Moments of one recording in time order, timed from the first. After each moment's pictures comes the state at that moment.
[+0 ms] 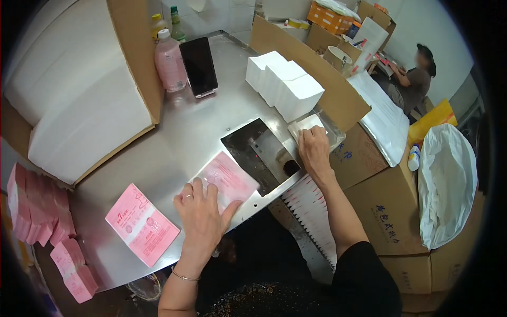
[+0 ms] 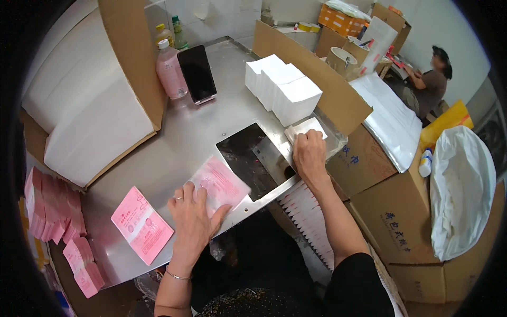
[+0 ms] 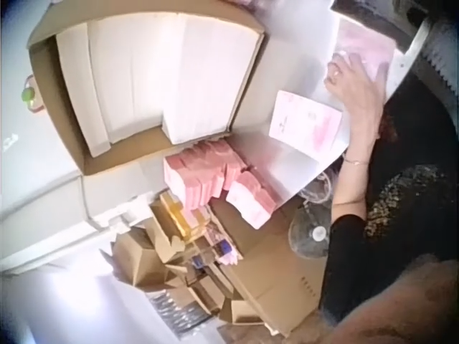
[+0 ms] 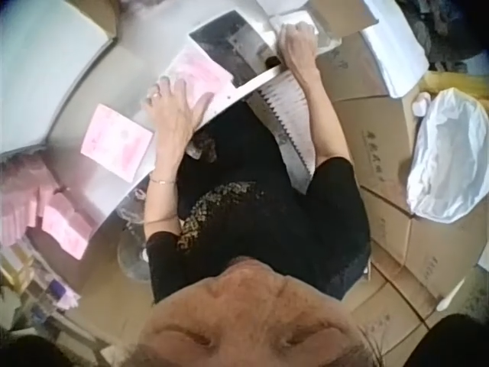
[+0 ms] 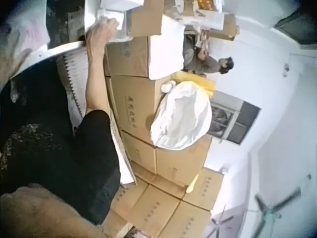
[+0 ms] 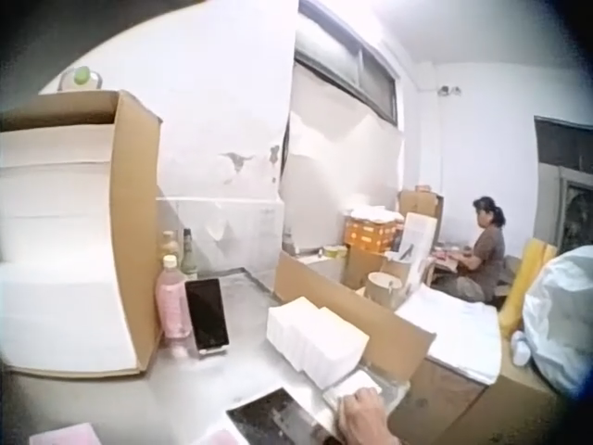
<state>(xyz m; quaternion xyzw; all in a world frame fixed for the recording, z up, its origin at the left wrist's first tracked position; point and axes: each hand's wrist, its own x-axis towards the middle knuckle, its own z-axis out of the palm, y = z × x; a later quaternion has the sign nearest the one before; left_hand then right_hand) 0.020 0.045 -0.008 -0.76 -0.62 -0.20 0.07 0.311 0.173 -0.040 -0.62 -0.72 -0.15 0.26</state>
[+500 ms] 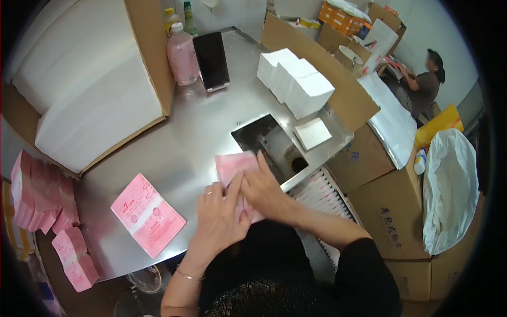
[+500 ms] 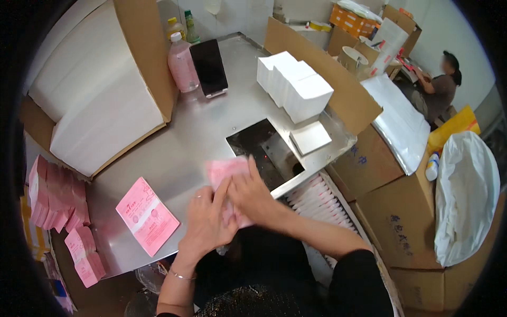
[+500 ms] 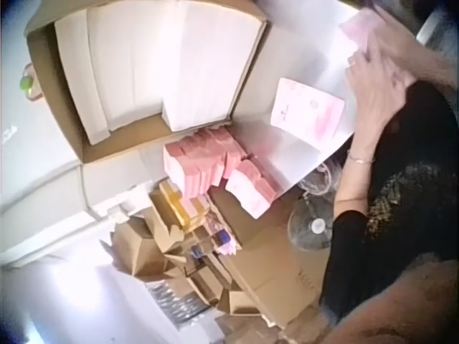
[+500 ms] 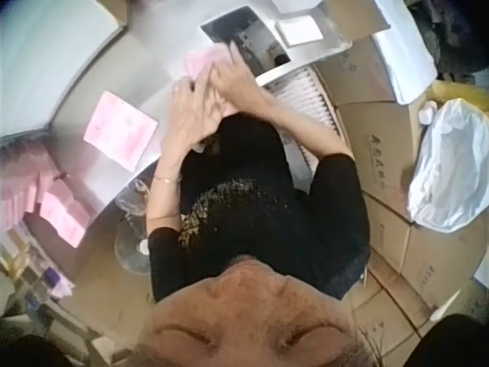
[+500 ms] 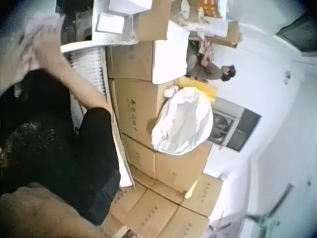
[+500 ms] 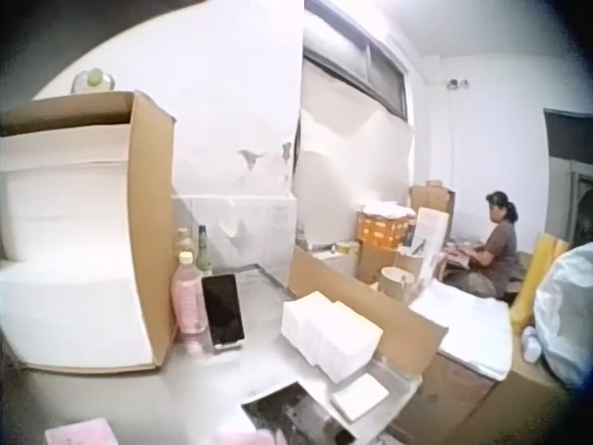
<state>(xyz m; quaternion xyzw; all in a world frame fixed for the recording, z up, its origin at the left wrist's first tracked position) 0.016 0.034 -0.011 -0.80 -0.53 -0.28 -0.06 0.187 0.098 -0.043 -0.32 -0.93 -0.05 0.16</state>
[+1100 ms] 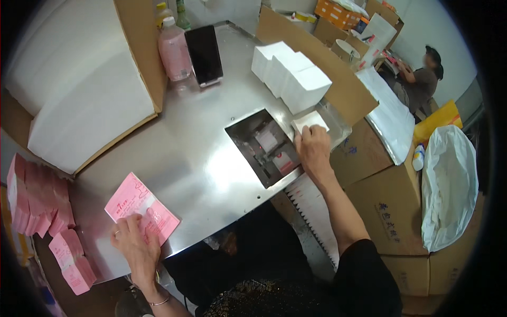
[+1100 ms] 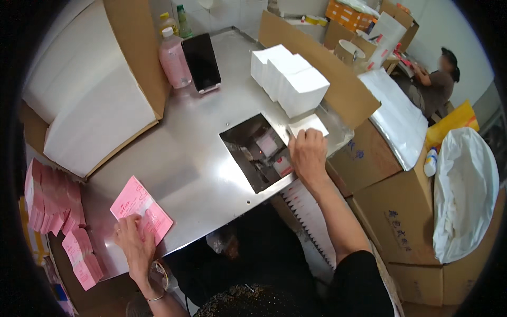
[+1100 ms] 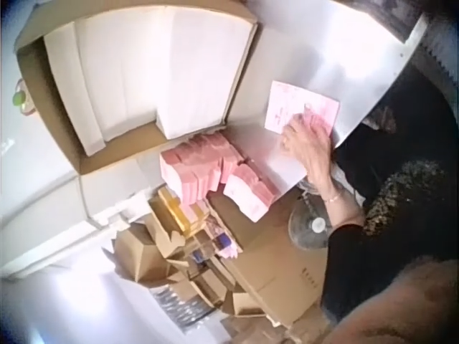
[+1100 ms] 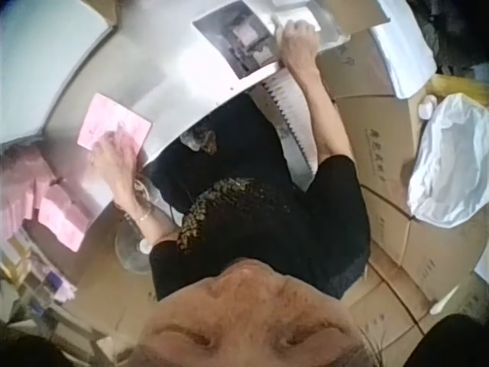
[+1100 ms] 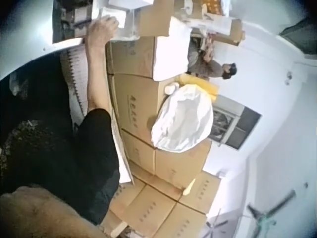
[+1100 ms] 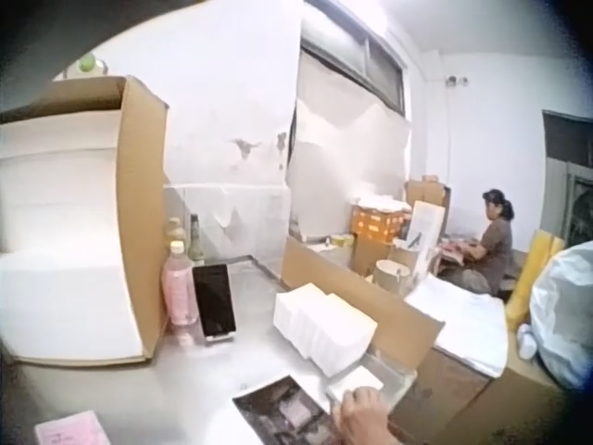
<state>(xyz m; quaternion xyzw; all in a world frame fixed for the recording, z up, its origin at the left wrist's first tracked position) -0.101 -0.035 0.000 -0.60 -0.78 -0.18 0.04 0.293 0.163 -0.045 -0.61 -0.73 -0.23 0.23</state>
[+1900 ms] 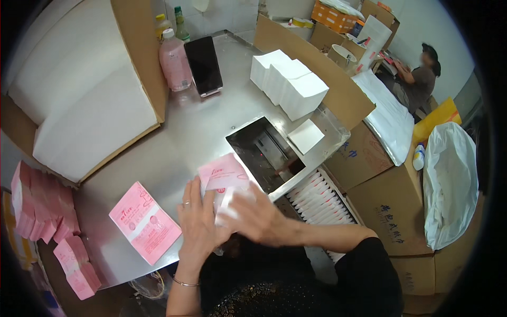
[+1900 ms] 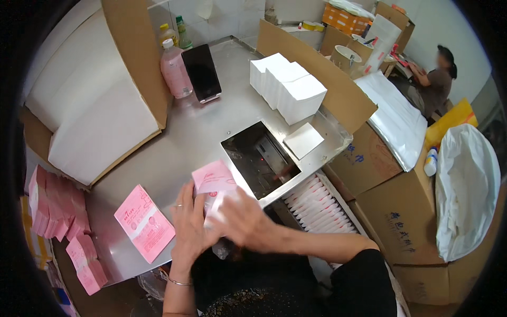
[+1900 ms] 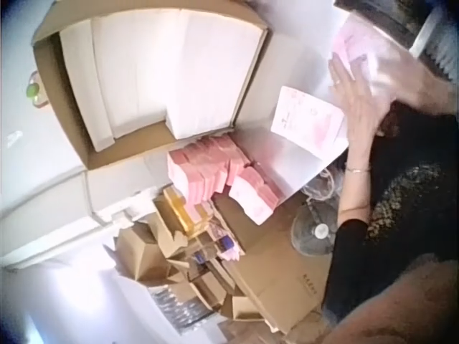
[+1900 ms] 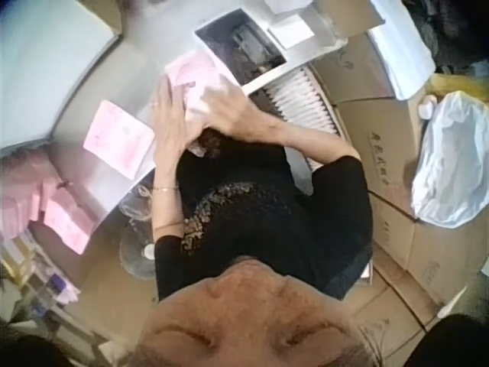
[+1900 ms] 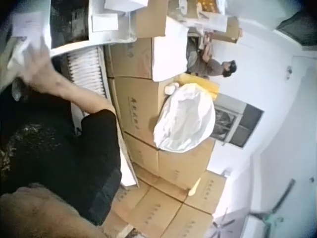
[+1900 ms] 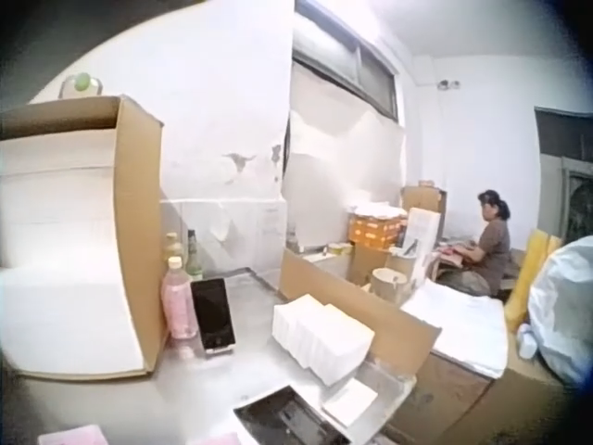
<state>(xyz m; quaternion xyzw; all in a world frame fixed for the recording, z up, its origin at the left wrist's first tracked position) -0.002 0.032 -0.027 -0.77 -0.58 -0.27 -0.02 0.183 0.059 -0.043 -0.22 -0.91 -0.07 0.35</state>
